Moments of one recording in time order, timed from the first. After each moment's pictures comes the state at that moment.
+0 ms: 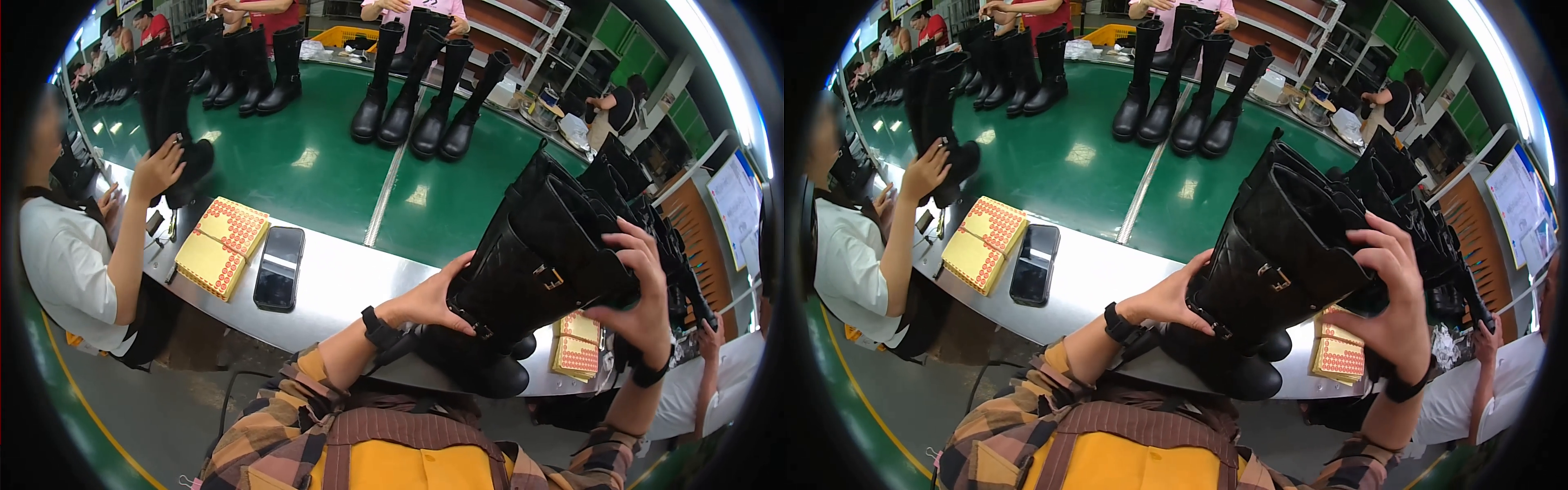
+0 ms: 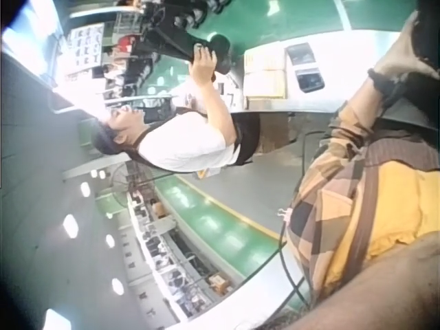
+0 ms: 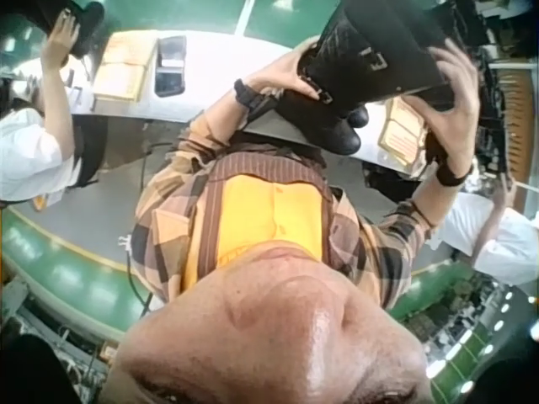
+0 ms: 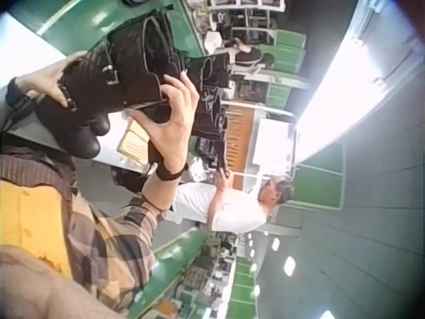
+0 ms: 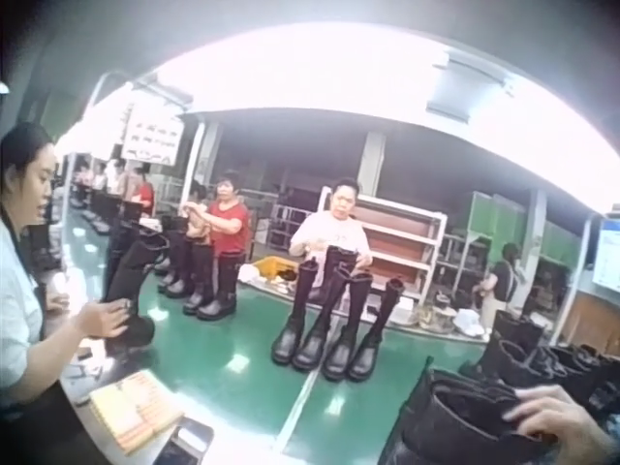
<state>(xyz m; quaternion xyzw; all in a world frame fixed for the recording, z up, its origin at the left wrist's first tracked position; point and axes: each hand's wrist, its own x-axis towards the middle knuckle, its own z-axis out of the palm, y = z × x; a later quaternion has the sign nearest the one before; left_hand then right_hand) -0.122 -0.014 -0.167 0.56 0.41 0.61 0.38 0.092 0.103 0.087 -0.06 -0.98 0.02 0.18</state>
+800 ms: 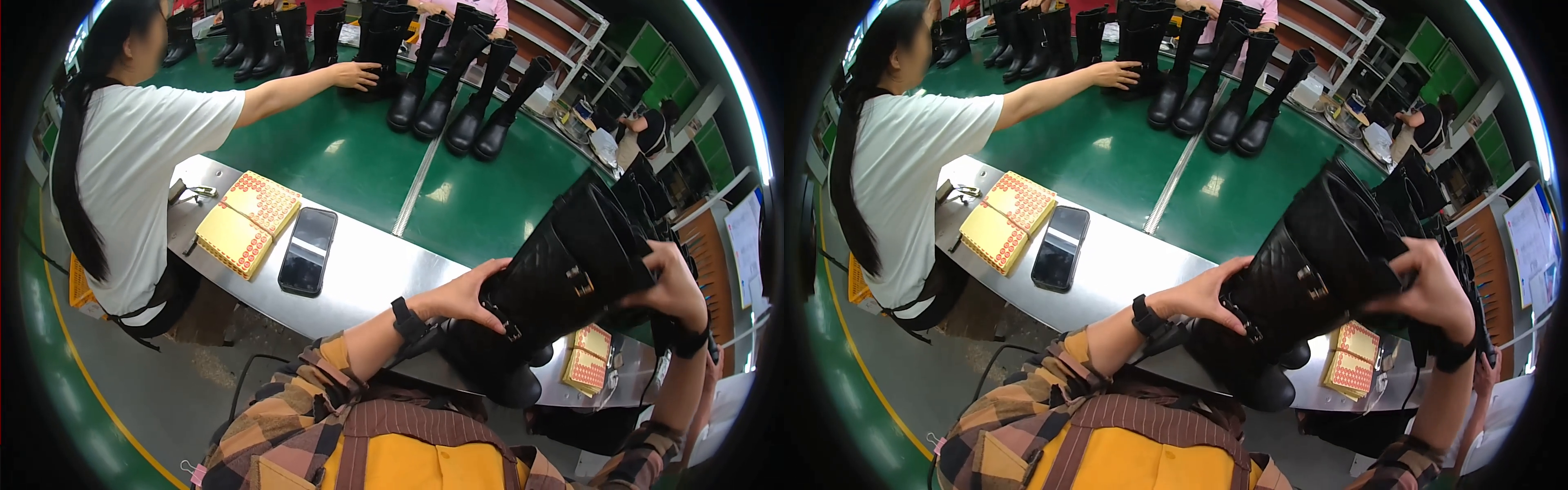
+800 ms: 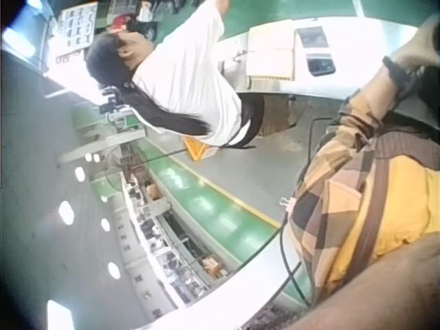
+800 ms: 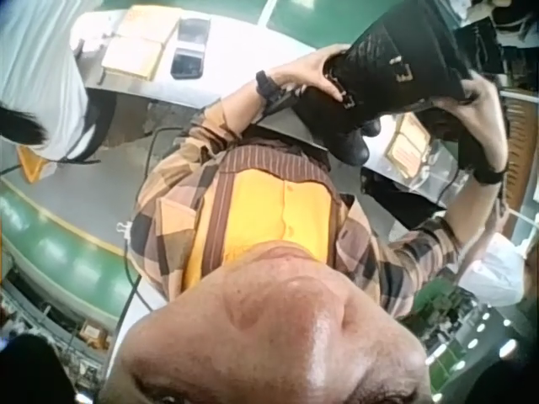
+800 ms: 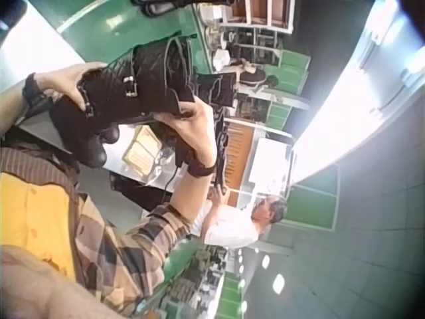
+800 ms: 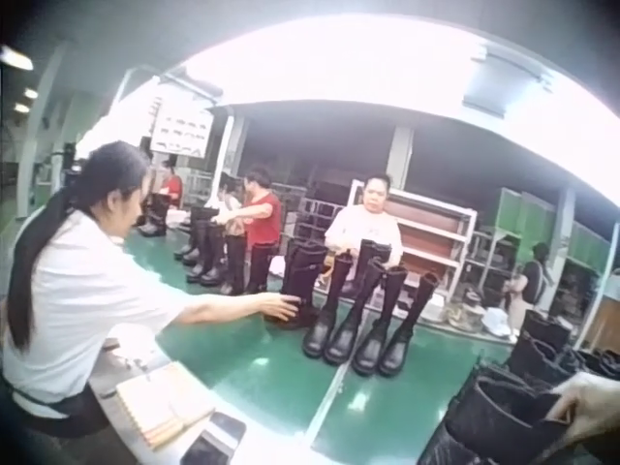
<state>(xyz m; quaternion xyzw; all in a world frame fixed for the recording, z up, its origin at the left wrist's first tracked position) -0.127 -0.014 -0.174 0.57 0.42 0.60 0.37 0.046 0.127 0.112 -0.11 -0.99 0.09 0.00</state>
